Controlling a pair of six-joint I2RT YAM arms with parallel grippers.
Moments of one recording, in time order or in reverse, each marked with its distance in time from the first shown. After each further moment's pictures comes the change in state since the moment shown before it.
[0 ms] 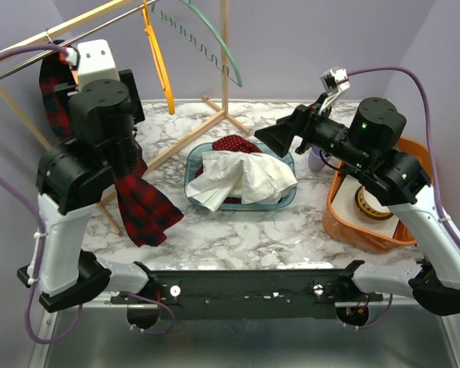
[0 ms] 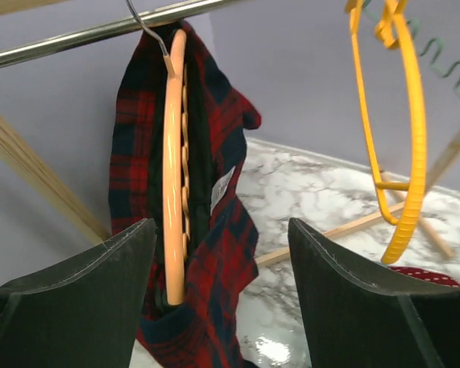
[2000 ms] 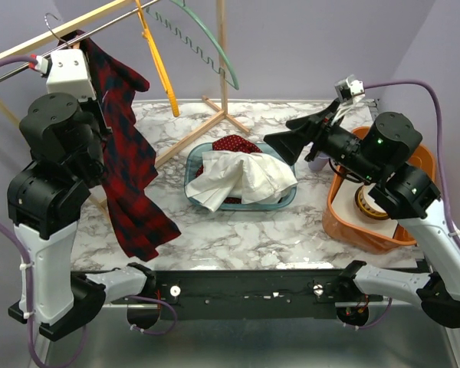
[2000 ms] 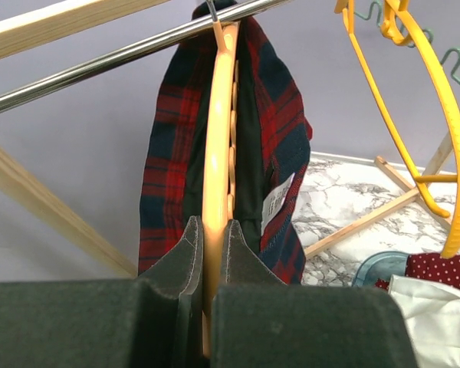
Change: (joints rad) left arm 0.258 -0.123 -0.123 0.084 0.335 0.176; right arm 0.000 -0.107 -0.113 0.075 0.021 -0.053
